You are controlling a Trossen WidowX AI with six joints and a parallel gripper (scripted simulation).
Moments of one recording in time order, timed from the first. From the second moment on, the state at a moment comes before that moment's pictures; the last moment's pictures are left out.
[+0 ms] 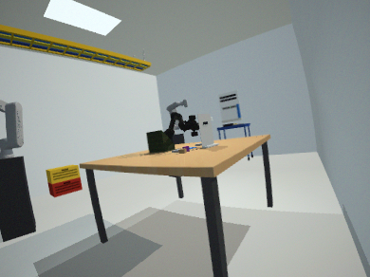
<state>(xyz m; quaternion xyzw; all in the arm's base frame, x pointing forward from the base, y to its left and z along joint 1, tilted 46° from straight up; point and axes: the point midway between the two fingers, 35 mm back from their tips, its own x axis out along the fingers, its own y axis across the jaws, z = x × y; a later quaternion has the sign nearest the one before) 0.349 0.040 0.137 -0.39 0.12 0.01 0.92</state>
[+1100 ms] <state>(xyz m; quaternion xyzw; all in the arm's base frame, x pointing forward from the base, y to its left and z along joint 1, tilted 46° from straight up) 0.333 -0.009 0.166 -0.38 0.12 0.01 0.92</state>
